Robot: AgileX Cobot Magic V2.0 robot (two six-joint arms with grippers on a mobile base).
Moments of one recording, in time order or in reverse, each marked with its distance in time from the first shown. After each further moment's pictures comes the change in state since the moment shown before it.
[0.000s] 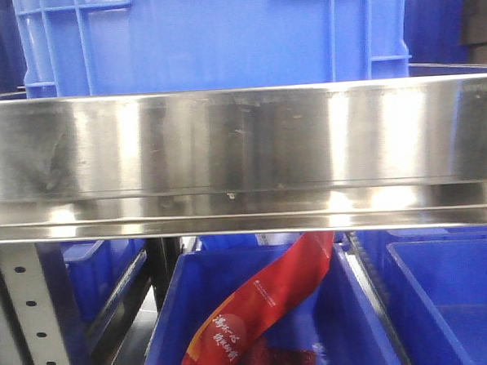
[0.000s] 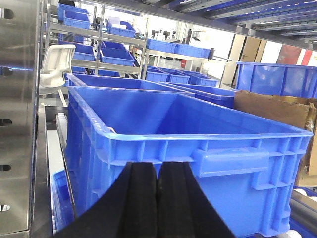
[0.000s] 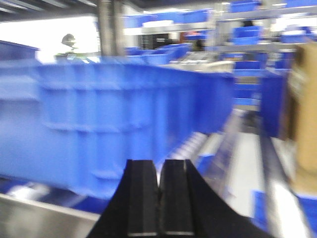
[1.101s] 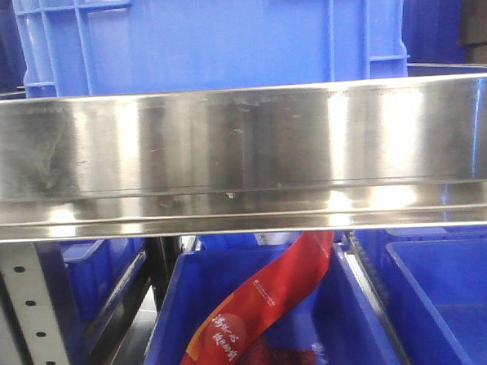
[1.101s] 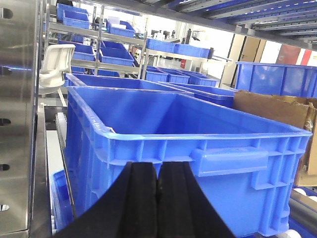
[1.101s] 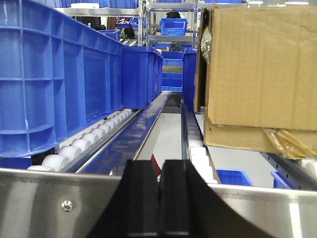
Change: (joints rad) left arm 0.000 0.000 0.000 0.000 0.000 0.000; right arm -0.210 -0.149 0.076 -0.151 0.106 0.089
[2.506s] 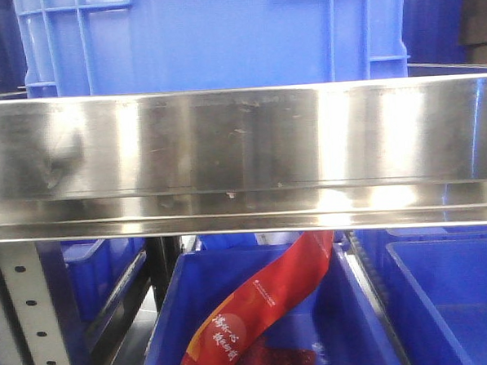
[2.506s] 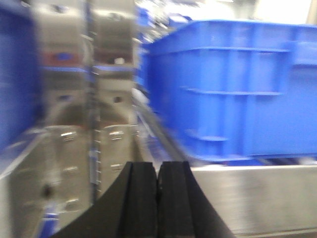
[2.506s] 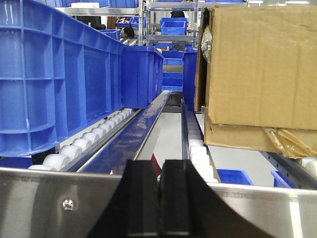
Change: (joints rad) left arm 0.264 -0.497 0.496 0.116 0.000 0.000; right arm 0.000 0.000 0.000 0.000 0.002 0.002
